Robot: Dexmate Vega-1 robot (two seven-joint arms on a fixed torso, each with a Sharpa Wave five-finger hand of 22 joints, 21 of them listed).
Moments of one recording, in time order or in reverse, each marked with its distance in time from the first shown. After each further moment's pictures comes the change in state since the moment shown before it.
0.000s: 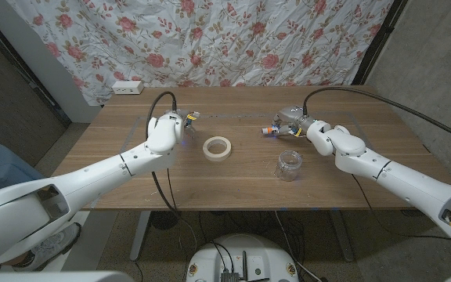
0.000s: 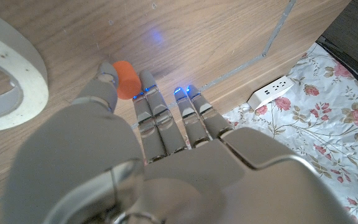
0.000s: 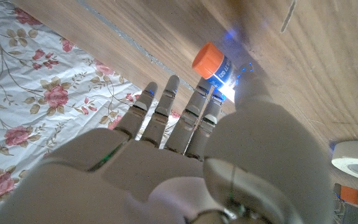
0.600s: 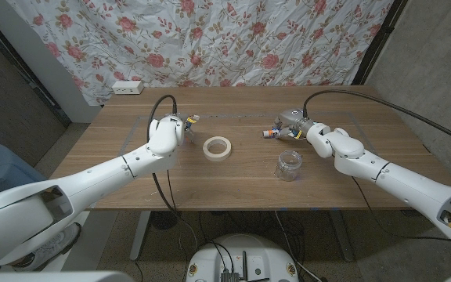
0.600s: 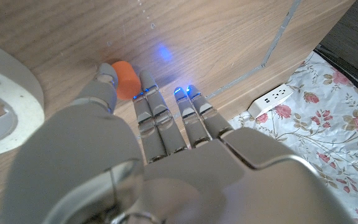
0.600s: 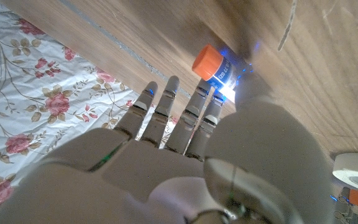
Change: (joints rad) left arm 0.004 -0.017 0.002 0.047 0.026 -0.016 -0.035; left_hand -0.005 -0.005 -0.004 0.004 0.000 -0.003 -0.003 0.004 0.001 -0.005 -0.001 0.005 0.000 0.000 0.000 0.000 0.000 0.000 0.000 0.000 0.000; right arm 0.006 0.007 -0.017 0.025 0.000 -0.008 0.005; right_hand -0.009 -0.010 0.000 0.000 0.004 -0.016 -0.023 -0.021 -0.001 -0.043 -0.001 -0.004 0.002 0.000 0.000 -0.025 -0.002 0.004 0.004 0.000 0.000
